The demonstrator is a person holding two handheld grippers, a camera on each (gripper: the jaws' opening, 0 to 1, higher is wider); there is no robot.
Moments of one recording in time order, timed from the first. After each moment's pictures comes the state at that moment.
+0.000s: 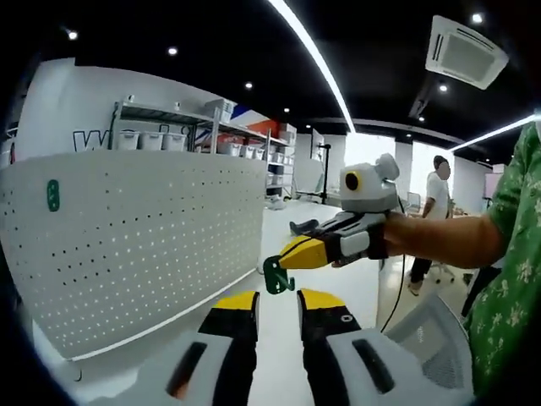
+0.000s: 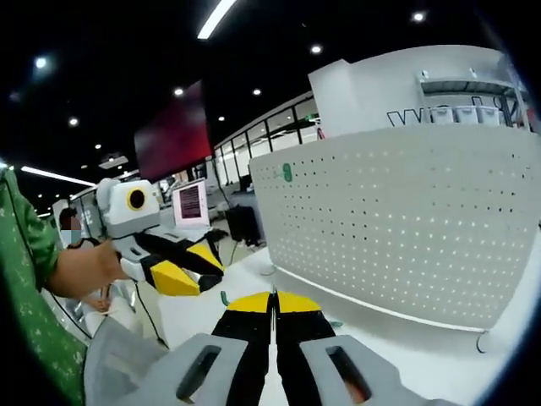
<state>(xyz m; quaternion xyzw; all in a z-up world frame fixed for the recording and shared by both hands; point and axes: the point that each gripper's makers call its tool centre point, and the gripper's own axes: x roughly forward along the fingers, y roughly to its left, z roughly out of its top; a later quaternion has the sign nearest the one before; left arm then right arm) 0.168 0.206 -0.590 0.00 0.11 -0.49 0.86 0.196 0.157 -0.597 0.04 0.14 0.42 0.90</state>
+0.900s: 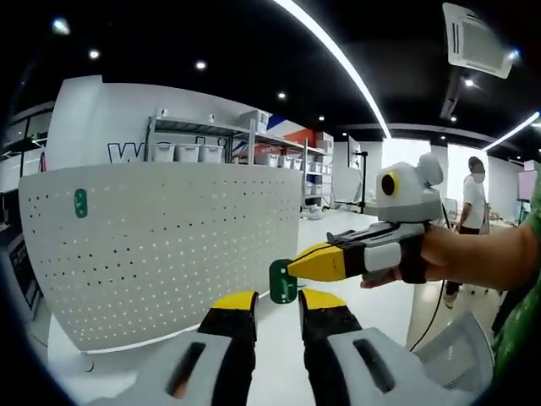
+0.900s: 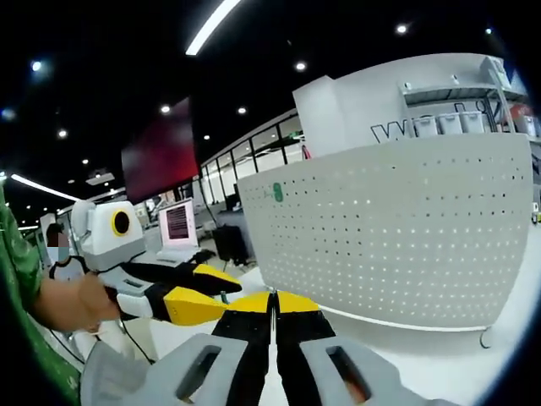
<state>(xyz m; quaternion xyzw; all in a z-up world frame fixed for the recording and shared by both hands) 0.189 0.202 -0.586 0.00 0.09 -0.41 0.91 0.204 0.171 -0.582 0.07 0.10 0.38 0.92</state>
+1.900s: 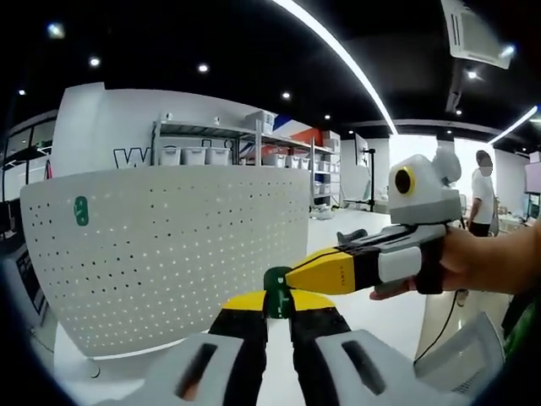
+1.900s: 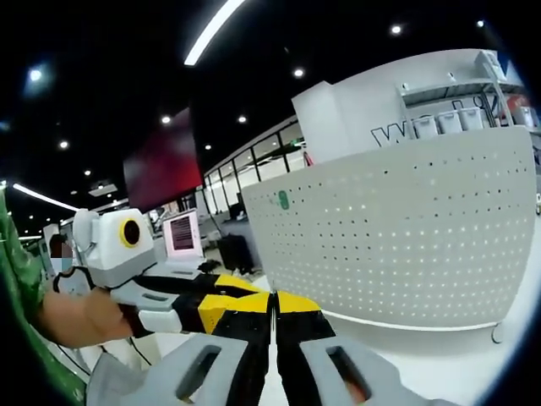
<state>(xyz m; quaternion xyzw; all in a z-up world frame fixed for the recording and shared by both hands) 0.202 0.194 -0.585 0.02 0.08 -0.38 0.92 0.203 0.184 -0.576 0.09 0.09 0.39 0.91</state>
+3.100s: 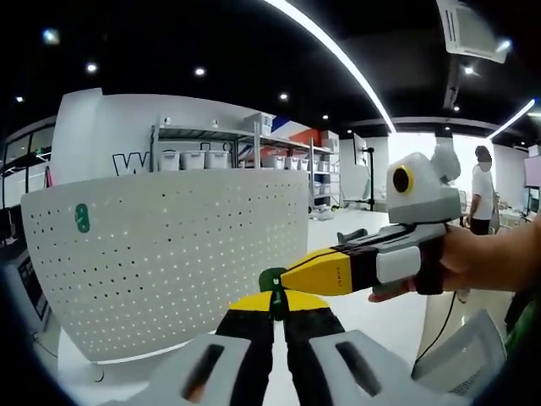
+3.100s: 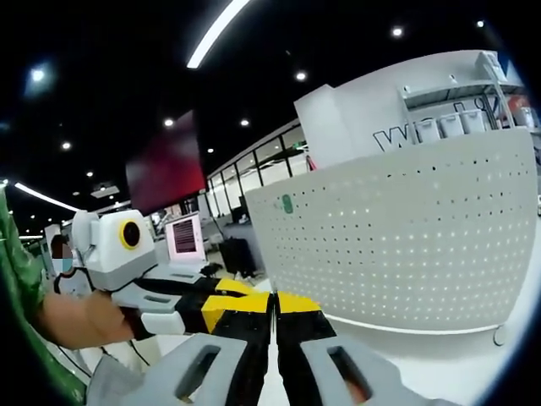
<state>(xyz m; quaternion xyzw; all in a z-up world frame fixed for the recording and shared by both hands) 0.200 0.194 -0.580 0.03 0.07 -0.38 0.92 0.201 0.188 -0.570 0.09 0.08 0.39 0.91</state>
